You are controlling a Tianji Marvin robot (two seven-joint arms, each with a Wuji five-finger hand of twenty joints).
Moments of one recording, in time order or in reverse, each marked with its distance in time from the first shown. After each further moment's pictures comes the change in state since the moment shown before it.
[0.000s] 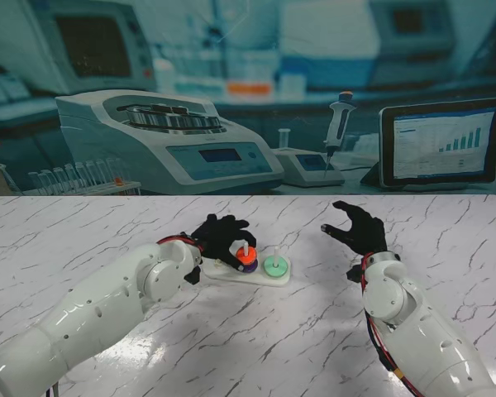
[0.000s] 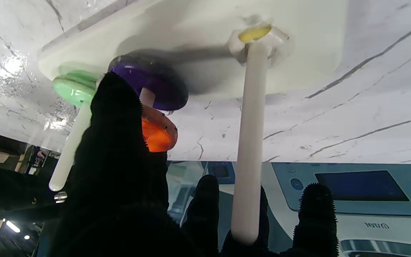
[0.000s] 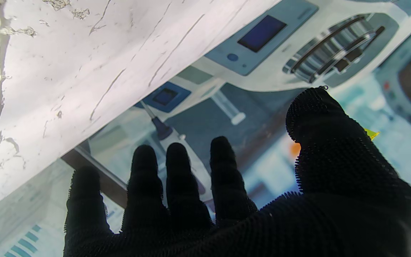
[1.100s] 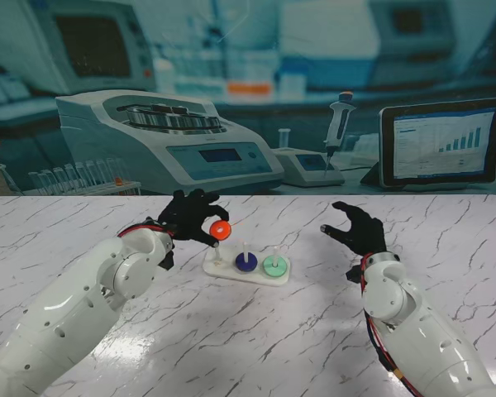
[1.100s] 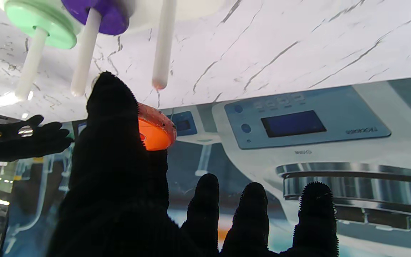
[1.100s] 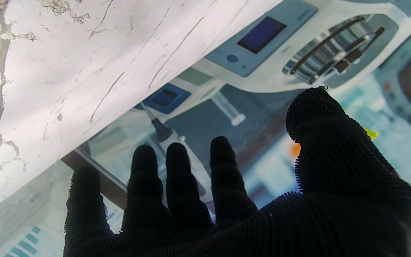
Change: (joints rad) left arm 0.205 0.055 -0.336 -0.287 0.187 0.068 -0.089; right arm 0.001 -0.001 -0.004 0.004 0.003 -0.001 -0.001; left_hand -0.010 0.000 -0.012 0.000 0.012 0.000 -0.002 -0.027 0.011 -0.002 0.000 0.000 0.009 0.000 0.000 0.000 0.005 0.000 0.015 0.004; right_hand 0.000 0.000 0.000 0.000 0.000 0.000 0.000 0.000 0.000 0.000 0.000 0.000 0.000 0.000 0.000 0.000 0.000 0.000 0.000 0.000
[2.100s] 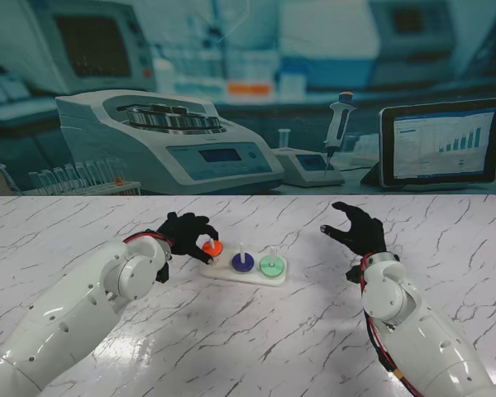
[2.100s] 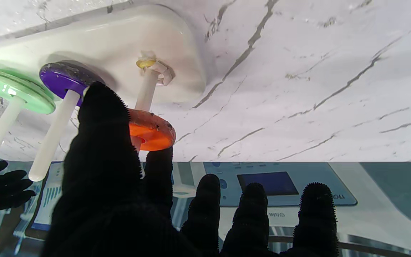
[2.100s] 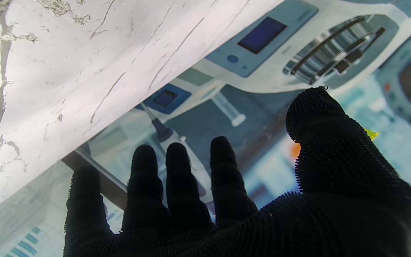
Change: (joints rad) left arm -0.041 0.008 0.069 0.102 -0.079 0.075 -0.107; right arm -0.001 0.000 0.000 -0.001 -0.001 0.002 0.000; left_hand -0.055 0.051 0.000 0.000 0.015 0.061 -0.060 -0.036 0.000 0.016 -0.001 0.000 -0.001 0.000 0.000 0.000 -0.005 0.000 0.000 0.000; right_hand 0.000 0.000 0.000 0.000 0.000 0.000 0.000 0.000 0.000 0.000 0.000 0.000 0.000 0.000 0.000 0.000 0.000 0.000 0.000 0.000
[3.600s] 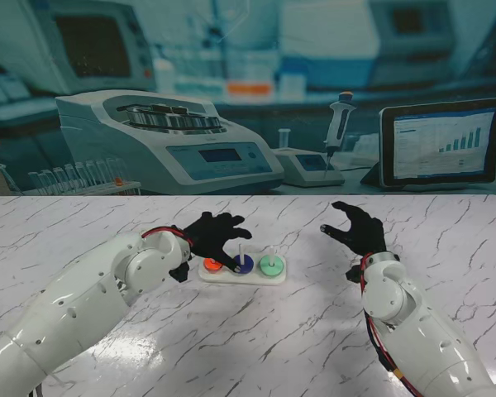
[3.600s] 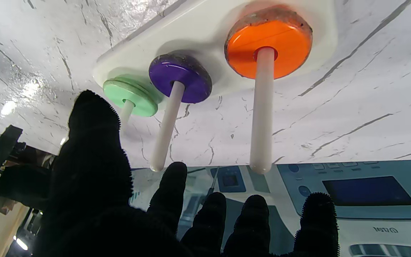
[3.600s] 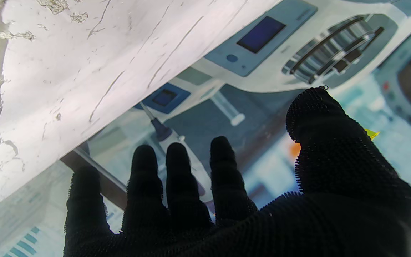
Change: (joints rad) left arm -0.106 0.010 0.144 -0.006 -0.112 -0.172 -0.041; right arm 0.000 0.000 0.001 -0.001 0.000 -0.003 0.000; left_hand -0.078 0.013 0.038 0.003 -0.128 0.181 -0.247 -0.101 -0.162 0.078 -0.052 -0.019 -0.091 0.007 -0.047 -0.028 -0.048 0.000 -0.106 -0.030; right_hand 0.000 0.000 -0.002 0.000 0.000 0.000 0.000 0.000 0.000 0.000 0.000 0.000 0.000 0.000 0.000 0.000 0.000 0.000 0.000 0.000
